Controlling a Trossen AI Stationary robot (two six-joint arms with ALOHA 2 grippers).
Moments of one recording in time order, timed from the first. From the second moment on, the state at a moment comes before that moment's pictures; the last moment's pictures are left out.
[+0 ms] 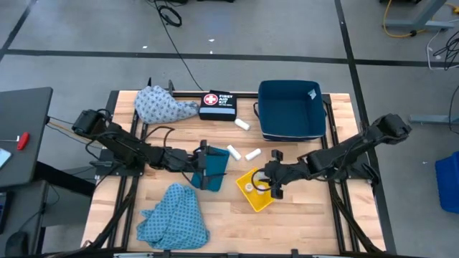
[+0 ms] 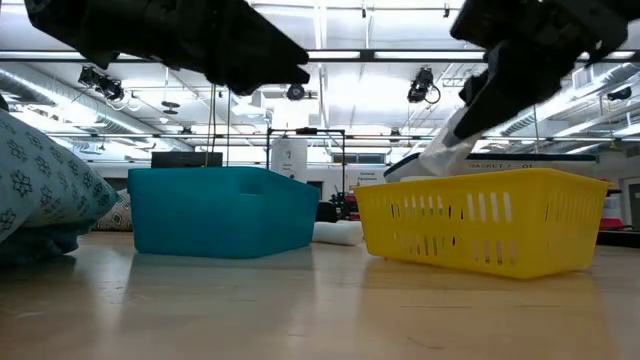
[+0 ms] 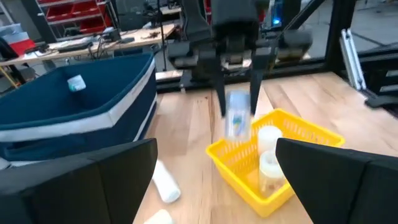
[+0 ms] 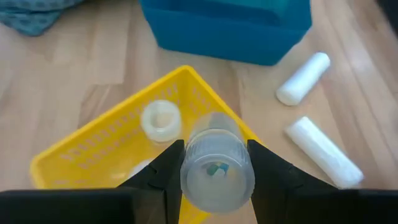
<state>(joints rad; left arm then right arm) -0.28 1.47 0.56 0.76 -0.38 0.13 0.37 1.34 0.75 -0.24 0.30 0.30</state>
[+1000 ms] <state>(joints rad) -0.26 1.45 0.55 0.70 -0.39 0.25 0.27 1.59 0.86 -0.30 0.07 0.28</state>
